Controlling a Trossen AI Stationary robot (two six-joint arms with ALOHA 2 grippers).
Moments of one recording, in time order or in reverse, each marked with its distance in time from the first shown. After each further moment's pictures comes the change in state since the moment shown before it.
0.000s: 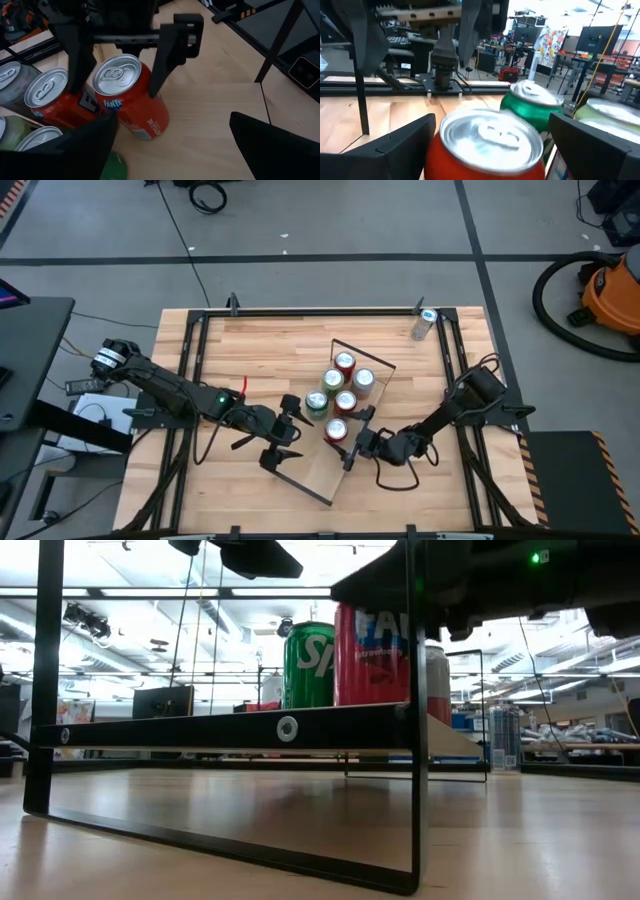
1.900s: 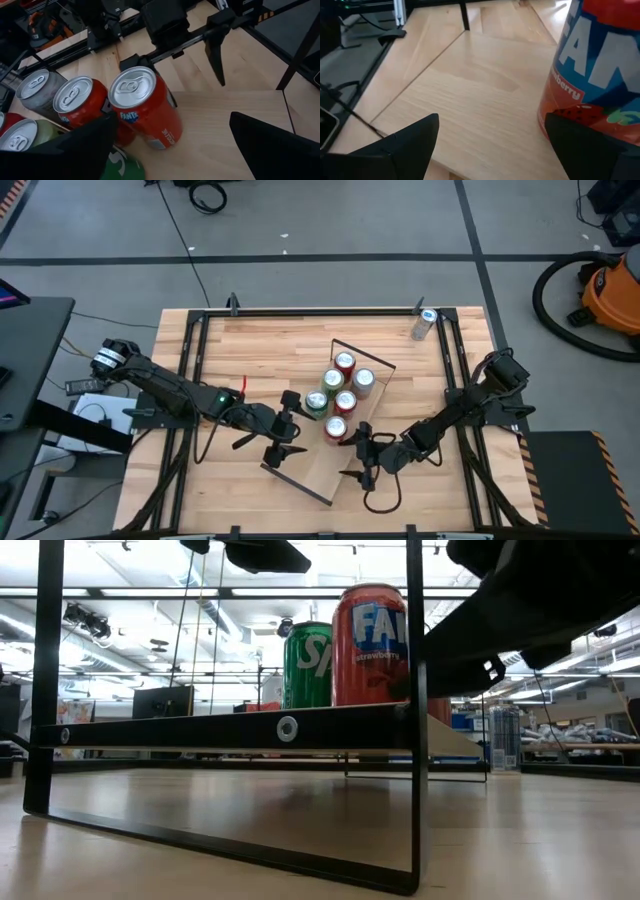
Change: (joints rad) left arm 0.006 -0.001 0.000 0.042 -0.067 0.029; right arm 0.025 -0.200 0.000 -0.822 -0.471 0.599
